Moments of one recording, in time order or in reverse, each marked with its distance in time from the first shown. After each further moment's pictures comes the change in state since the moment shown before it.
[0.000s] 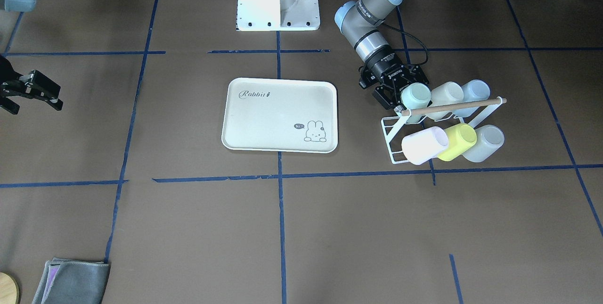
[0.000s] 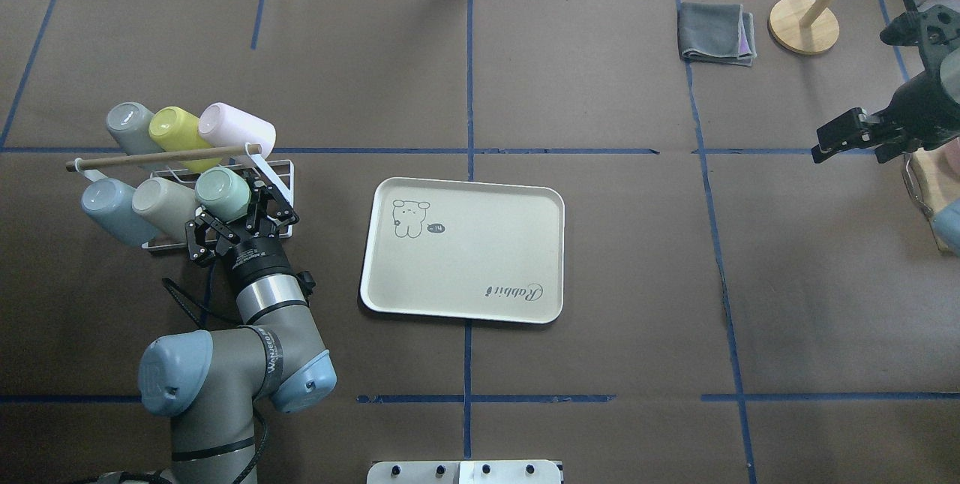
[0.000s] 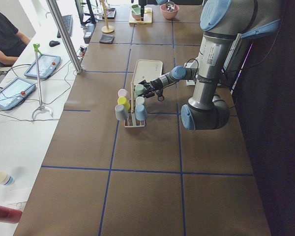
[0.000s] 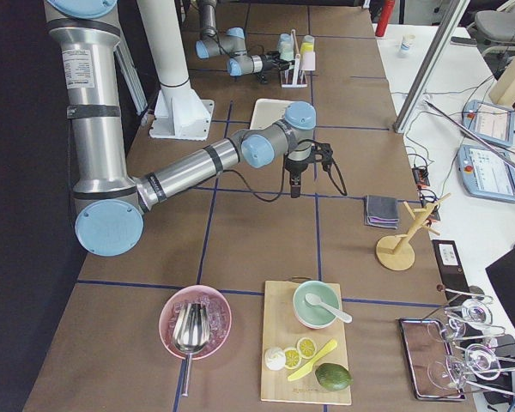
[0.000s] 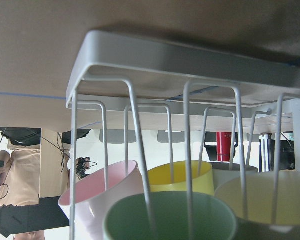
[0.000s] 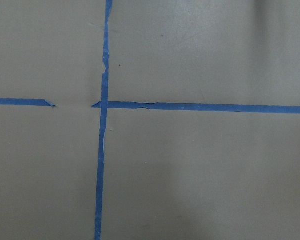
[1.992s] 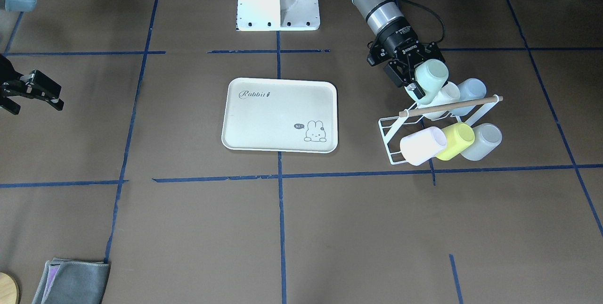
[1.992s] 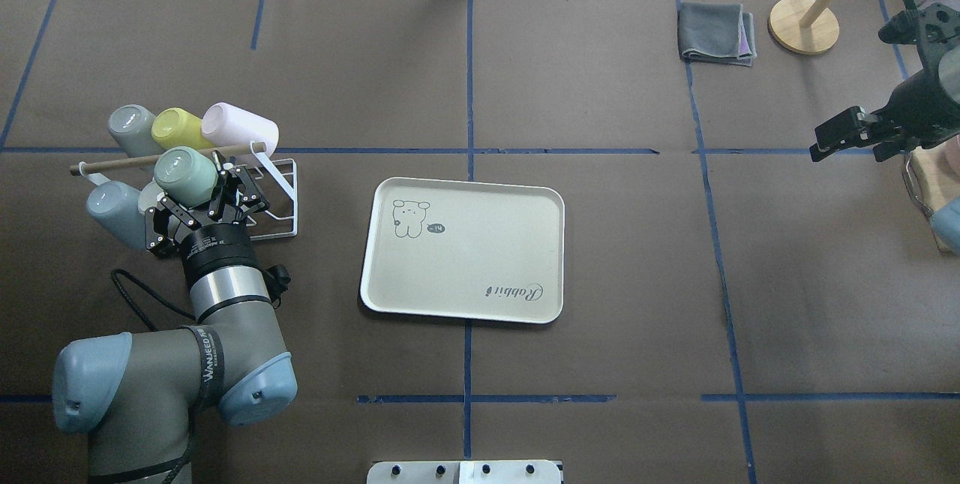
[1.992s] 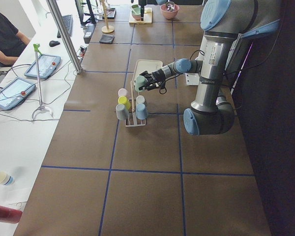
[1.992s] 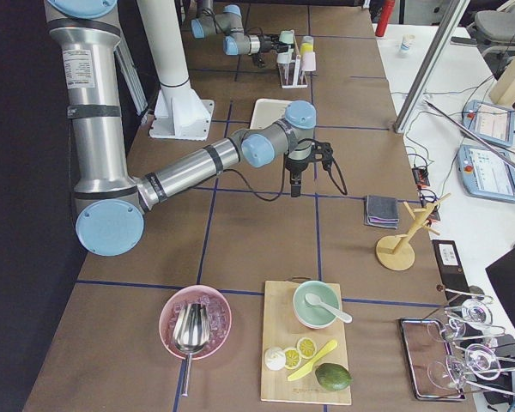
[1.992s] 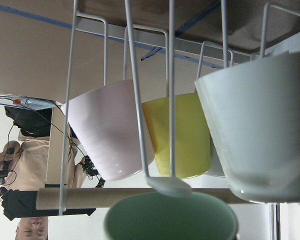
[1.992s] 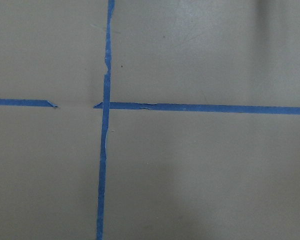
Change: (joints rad) left arm -0.010 0.089 -0.255 0.008 0.002 0.083; right arm 0.000 0.002 0.001 0.000 0.001 0.002
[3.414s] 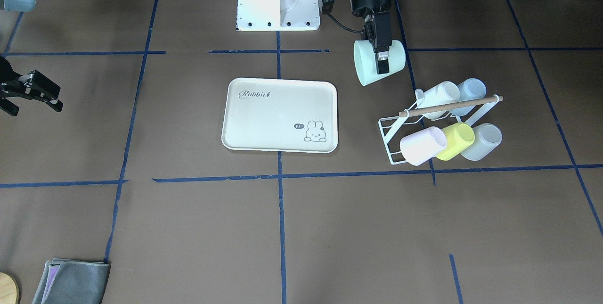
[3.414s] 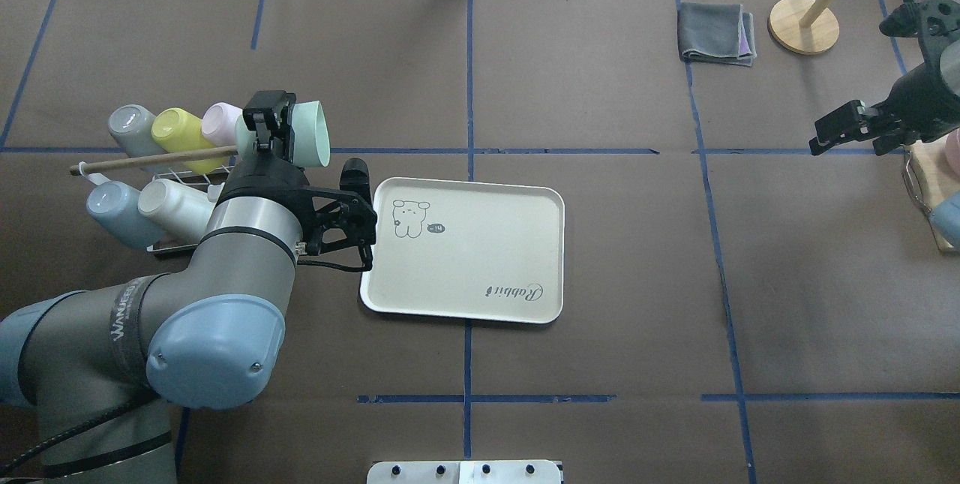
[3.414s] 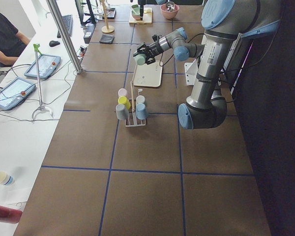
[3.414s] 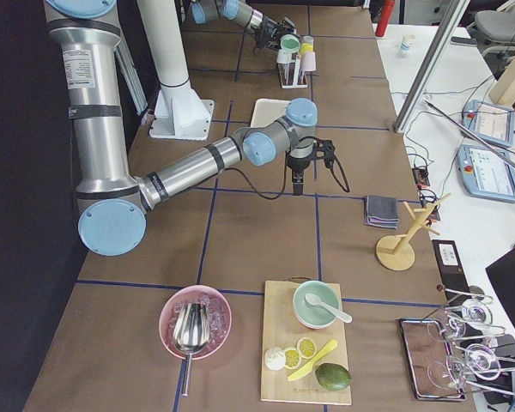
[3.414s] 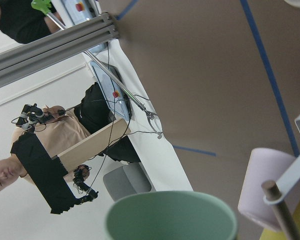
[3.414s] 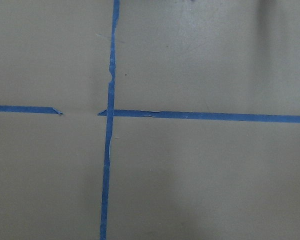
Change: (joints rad) left arm -0.072 -0.120 -0.101 -0.687 -0.307 -0.625; right arm 0.008 0.014 0.000 0.001 -0.005 -0.001
